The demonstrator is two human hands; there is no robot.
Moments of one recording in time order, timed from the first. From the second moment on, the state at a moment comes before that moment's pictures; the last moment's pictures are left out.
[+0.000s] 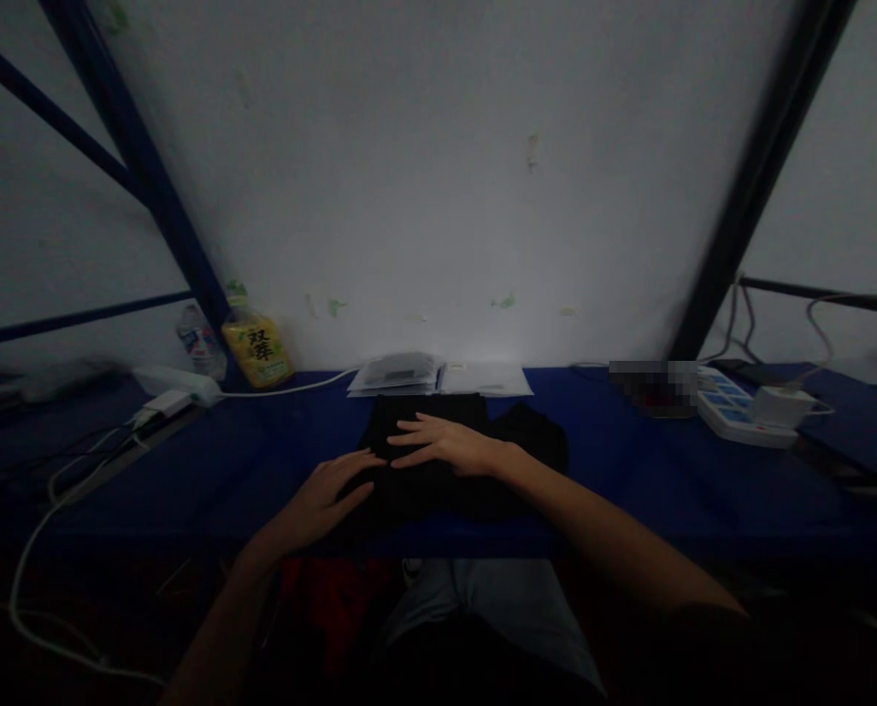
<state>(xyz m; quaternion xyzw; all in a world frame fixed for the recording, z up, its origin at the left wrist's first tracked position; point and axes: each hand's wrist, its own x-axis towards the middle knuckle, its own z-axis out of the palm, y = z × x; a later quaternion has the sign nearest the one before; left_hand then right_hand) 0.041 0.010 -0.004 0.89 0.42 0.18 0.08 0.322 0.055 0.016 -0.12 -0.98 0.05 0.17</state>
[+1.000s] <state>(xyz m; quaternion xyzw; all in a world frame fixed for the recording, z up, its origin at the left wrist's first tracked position) 0.234 0.199 0.026 0.89 0.44 0.03 -0.14 0.464 0.142 0.014 -0.60 -0.46 0.08 0.65</state>
